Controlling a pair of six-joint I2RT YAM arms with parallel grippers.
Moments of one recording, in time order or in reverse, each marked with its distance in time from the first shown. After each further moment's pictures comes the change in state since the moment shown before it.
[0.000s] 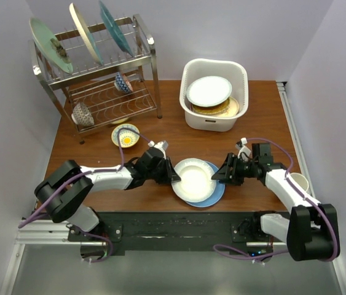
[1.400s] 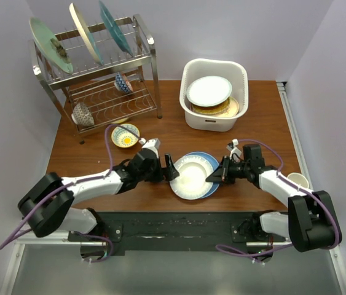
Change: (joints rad) left arm 0.008 -0.179 -0.055 -0.084 -0.145 0.105; right arm 0.117 0.089 -0.081 0.290 -0.024 0.138
